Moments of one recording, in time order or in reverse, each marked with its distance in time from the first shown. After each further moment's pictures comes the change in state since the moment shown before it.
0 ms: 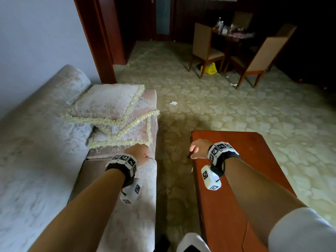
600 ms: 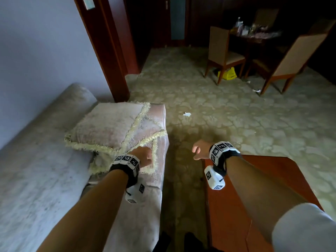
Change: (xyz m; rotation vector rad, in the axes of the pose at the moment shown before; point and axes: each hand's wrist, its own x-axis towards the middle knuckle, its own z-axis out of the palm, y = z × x) left_hand 0.206 0.007 -0.076 0.012 -0.050 -0.092; right_hand 0.209 0.046 -0.116 -0.046 -0.078 -0.078
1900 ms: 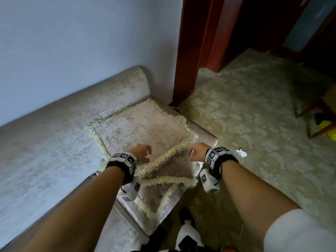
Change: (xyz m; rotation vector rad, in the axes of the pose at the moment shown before) left_hand 0.264 -0.193 -0.088 -0.412 0.083 -0.433; right_hand 0.427 -0.169 -0.170 -0.380 -0.279 -0.469
